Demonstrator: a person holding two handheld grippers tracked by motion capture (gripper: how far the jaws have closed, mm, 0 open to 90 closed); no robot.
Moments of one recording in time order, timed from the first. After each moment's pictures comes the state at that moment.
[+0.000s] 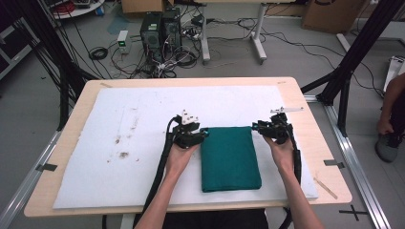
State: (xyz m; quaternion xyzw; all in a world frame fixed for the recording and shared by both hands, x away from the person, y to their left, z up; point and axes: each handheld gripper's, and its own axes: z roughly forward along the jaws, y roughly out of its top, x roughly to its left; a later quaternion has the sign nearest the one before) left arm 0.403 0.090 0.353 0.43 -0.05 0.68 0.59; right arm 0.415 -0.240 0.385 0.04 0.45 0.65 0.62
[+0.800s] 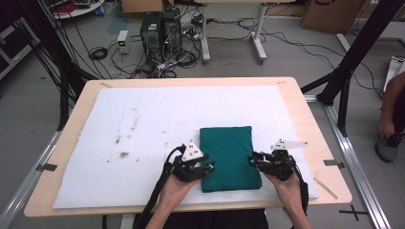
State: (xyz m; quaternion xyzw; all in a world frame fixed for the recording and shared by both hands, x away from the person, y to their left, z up) left arm 0.417 0.080 0.263 0.49 -0.11 0.69 0.53; right arm 0.434 -0.231 0.281 -0.03 0.50 0.61 0.61
